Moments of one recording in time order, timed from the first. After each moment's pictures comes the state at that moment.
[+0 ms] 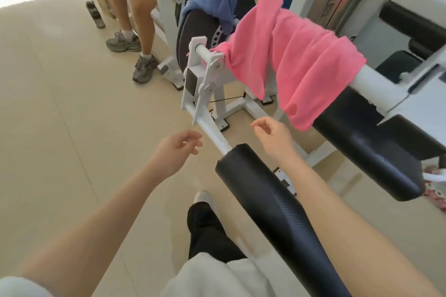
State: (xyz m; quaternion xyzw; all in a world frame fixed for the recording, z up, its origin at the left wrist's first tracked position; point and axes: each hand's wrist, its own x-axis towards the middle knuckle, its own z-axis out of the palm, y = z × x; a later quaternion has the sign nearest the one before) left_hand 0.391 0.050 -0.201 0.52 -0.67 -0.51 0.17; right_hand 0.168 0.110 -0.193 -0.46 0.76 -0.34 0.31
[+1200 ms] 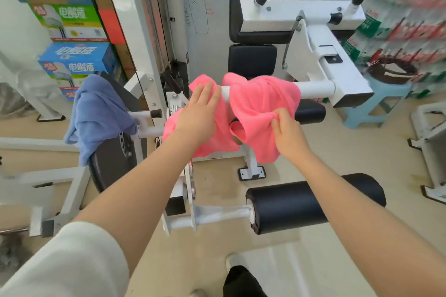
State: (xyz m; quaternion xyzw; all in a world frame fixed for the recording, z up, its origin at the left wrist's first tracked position) left_hand 0.193 -0.211 -0.103 -0.05 -0.99 -0.11 0.05; right_hand 0.187 0.002 -0.120 -0.08 0.94 -0.32 -0.05
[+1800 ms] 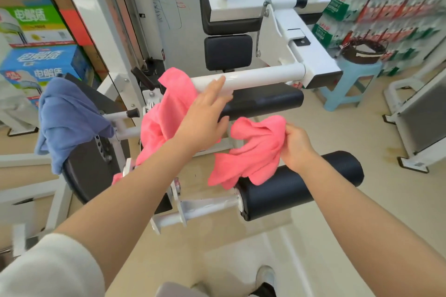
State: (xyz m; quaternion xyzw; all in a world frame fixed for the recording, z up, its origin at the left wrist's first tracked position) left_hand 0.212 -0.163 -0.109 -0.24 -0.93 -0.23 0.16; right_hand 0.228 0.045 -0.130 0.19 0.60 -0.77 0.07
